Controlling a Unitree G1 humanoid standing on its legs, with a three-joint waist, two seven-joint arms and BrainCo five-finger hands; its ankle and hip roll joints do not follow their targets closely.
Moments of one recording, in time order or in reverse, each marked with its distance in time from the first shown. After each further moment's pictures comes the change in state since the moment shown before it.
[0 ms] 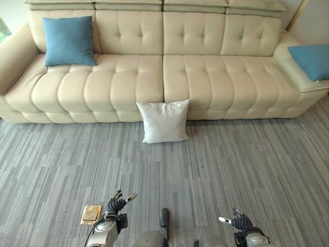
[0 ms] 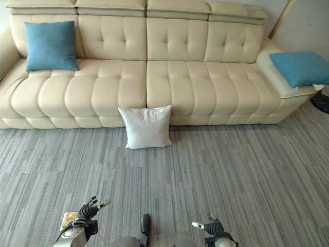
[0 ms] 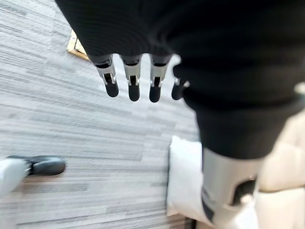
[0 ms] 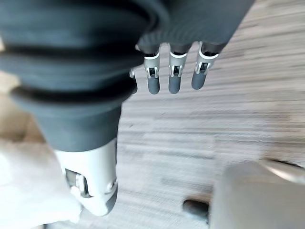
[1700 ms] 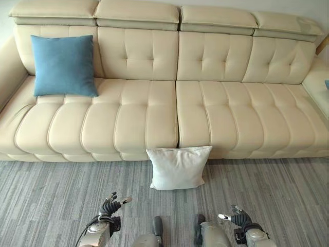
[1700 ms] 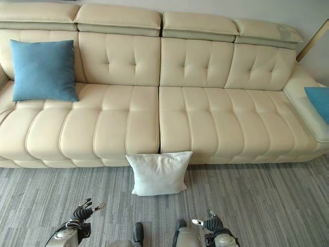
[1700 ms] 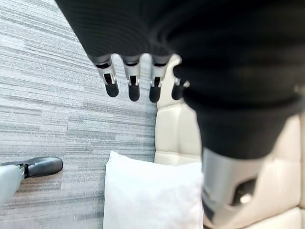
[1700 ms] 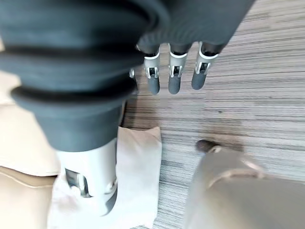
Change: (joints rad) left arm 0.020 0.056 -0.020 0.009 0.010 0.019 -0.022; right arm -0.033 0.002 -0.026 0.034 -0.029 0.002 0.017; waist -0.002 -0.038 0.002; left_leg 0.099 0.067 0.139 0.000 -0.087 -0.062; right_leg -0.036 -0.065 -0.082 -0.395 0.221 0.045
